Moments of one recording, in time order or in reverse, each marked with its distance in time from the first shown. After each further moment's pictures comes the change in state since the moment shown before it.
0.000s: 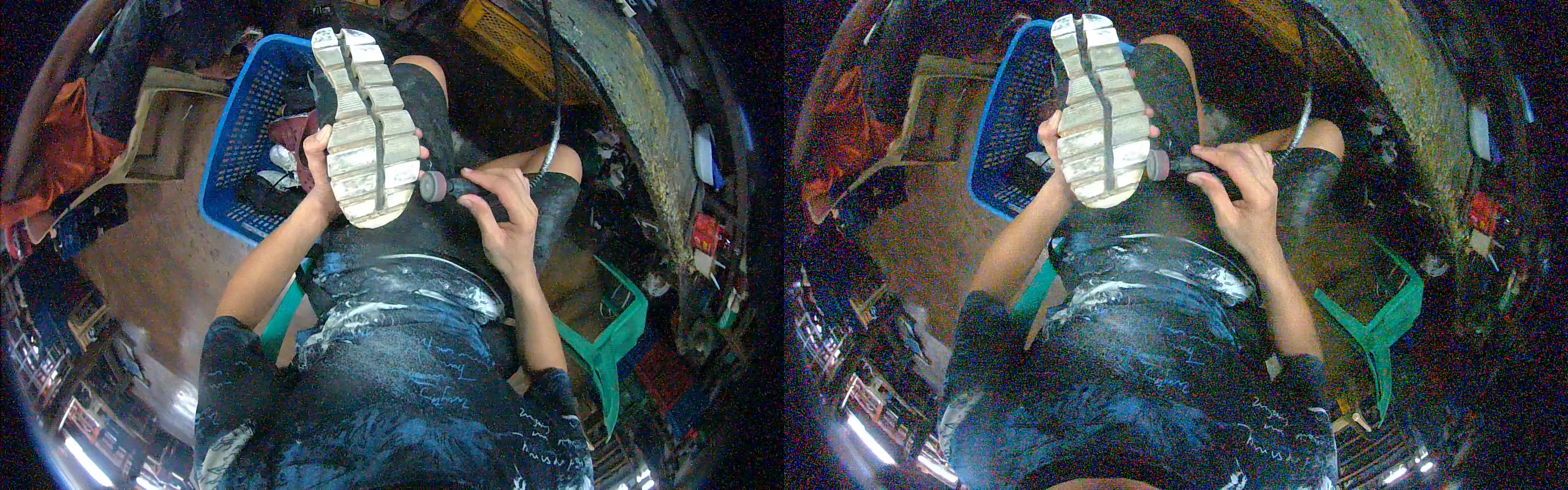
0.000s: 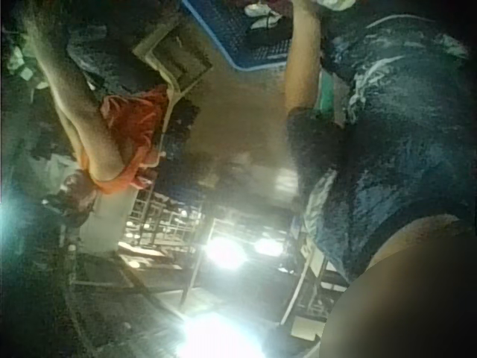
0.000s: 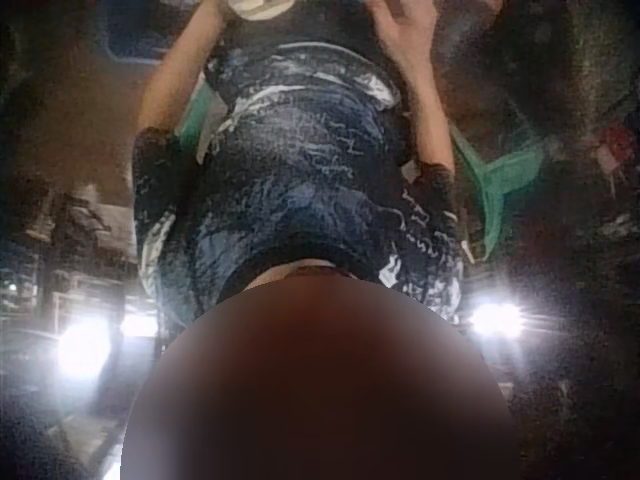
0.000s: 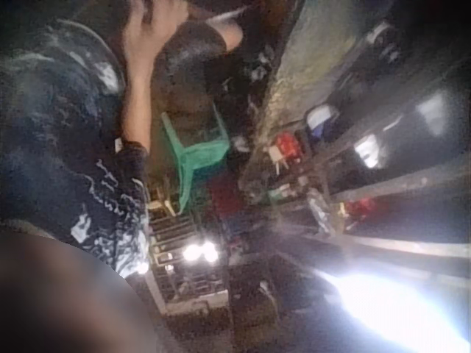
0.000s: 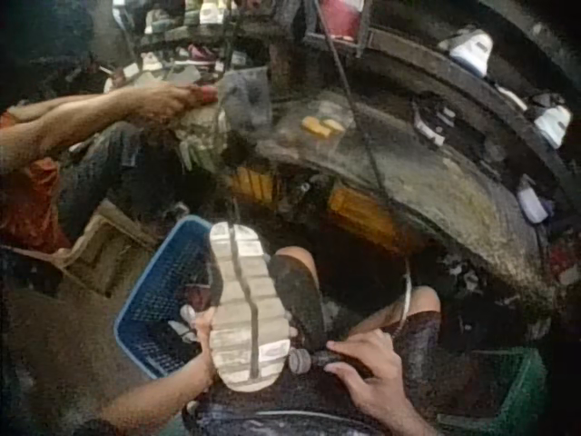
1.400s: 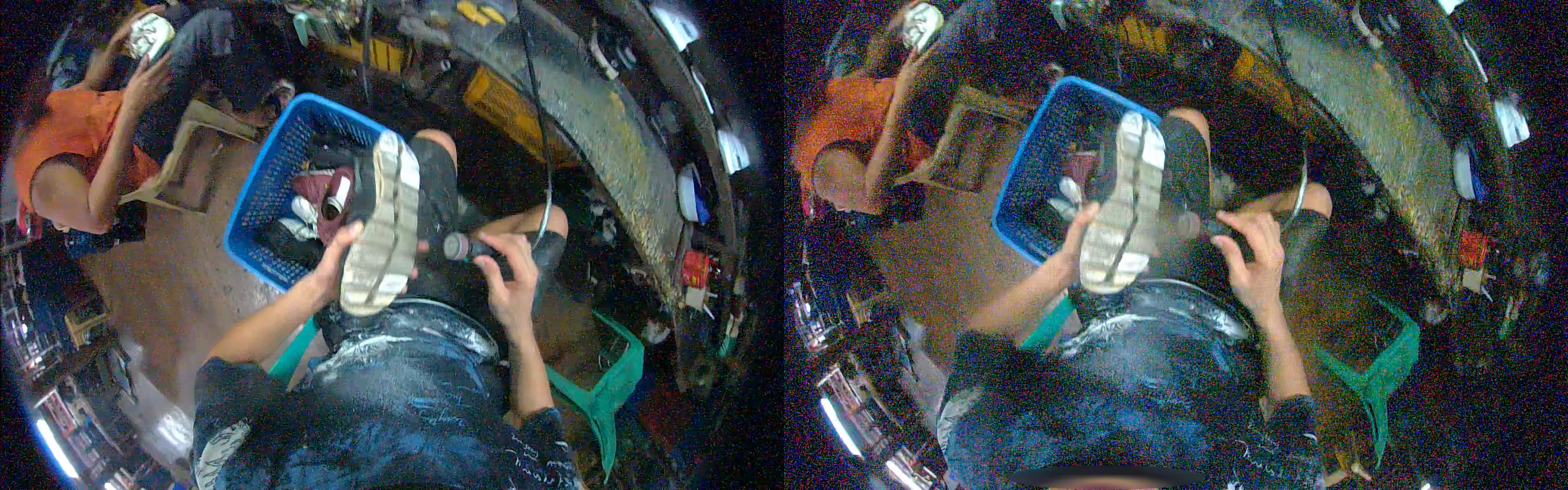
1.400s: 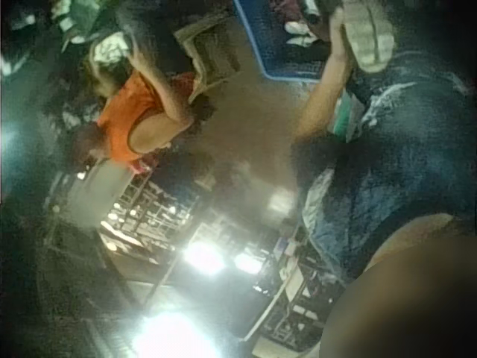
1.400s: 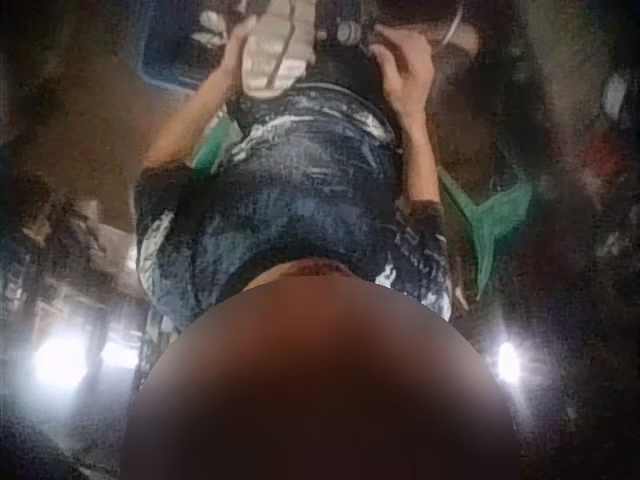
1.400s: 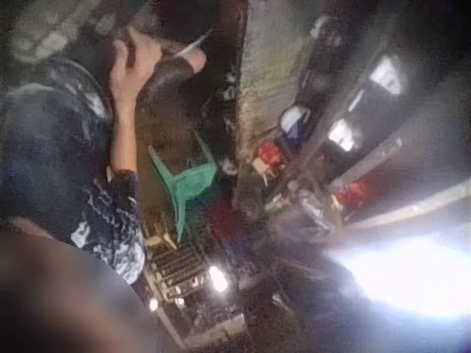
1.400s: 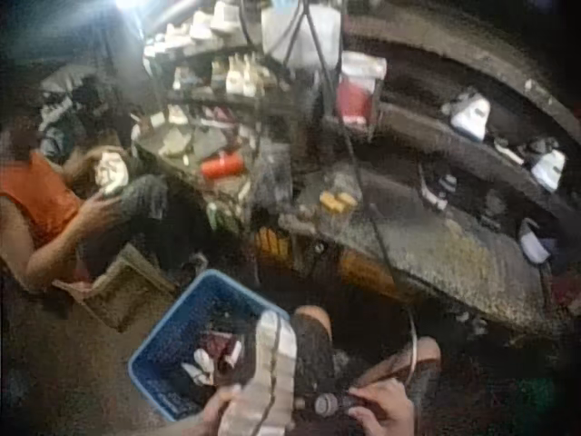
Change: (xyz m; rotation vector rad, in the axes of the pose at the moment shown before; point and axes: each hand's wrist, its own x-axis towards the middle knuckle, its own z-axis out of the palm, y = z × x) left_hand -0.065 0.015 0.047 -0.019 0.165 -0.339; right_hand -0.002 -0.018 -0.022 0.043 0.048 0.046
